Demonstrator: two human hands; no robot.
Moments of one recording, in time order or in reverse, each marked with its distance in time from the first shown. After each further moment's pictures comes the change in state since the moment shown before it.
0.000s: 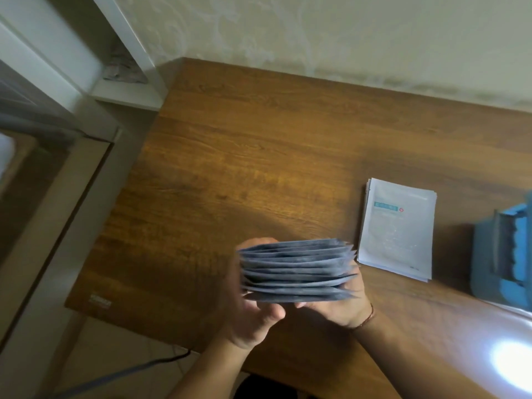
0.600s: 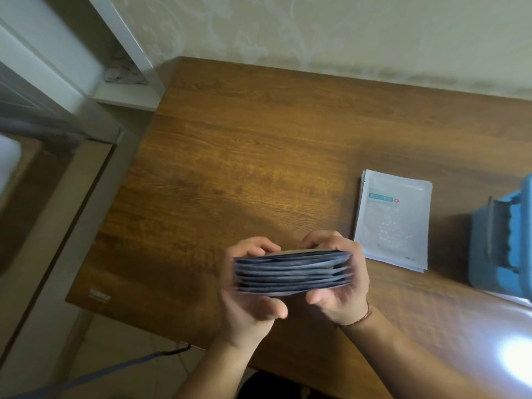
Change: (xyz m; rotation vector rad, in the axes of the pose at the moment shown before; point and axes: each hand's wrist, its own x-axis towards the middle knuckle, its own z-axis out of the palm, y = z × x) left_hand -0.005 0.013 0.016 0.114 0.062 0.053; right_hand 0.008 -0.021 0.016 0.047 0.203 -0.453
